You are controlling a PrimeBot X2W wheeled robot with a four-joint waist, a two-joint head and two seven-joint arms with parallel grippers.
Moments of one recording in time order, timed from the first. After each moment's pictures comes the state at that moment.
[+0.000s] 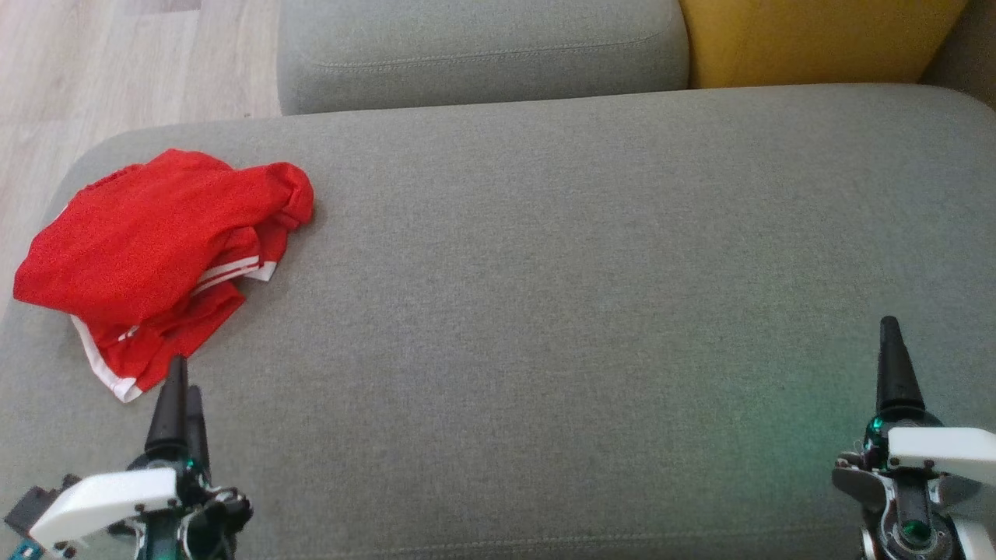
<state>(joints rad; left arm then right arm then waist) -0.01 0.03 0.10 0.28 -1.49 -0.12 0.01 -0.04 -0.04 -0.13 0.27 1.29 0.13 0.01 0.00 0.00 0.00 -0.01</state>
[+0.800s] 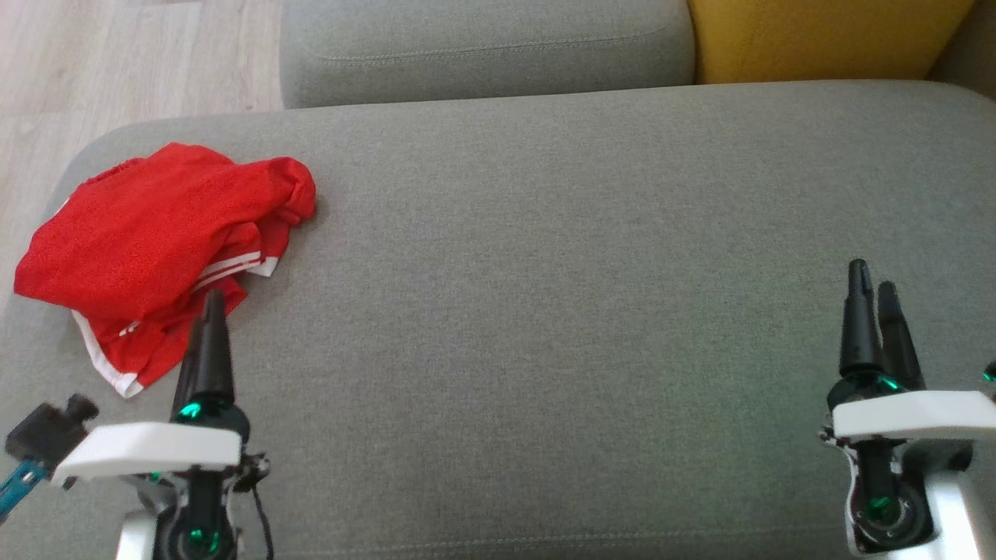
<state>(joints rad) -0.03 0.03 0.03 0.10 -1.03 -0.11 -0.06 -0.06 -0.04 -0.07 0.13 0.81 0.13 -0.05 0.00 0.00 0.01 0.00</state>
